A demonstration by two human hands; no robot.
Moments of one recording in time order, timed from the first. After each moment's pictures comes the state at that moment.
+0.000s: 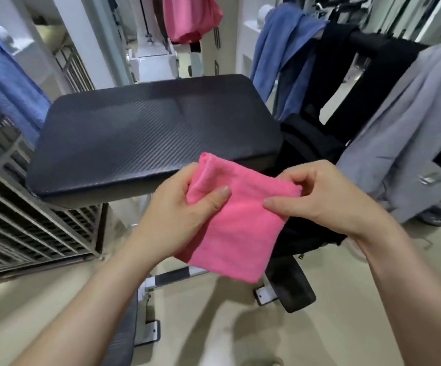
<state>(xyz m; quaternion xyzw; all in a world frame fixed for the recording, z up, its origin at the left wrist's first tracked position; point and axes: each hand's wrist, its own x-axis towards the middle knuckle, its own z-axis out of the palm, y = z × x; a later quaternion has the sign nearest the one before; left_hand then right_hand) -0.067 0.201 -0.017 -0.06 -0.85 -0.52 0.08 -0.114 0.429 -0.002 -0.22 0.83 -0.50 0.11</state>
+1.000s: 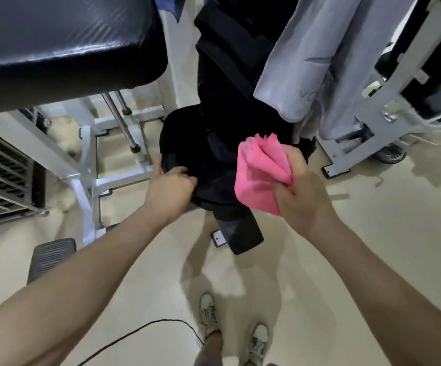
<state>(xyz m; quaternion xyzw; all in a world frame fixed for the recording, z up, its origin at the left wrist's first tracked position) -0.158 0.346 -0.255 -0.15 -0.99 0.06 0.01 -0.120 0.585 -0.163 -0.04 0.92 -0.40 0.00</state>
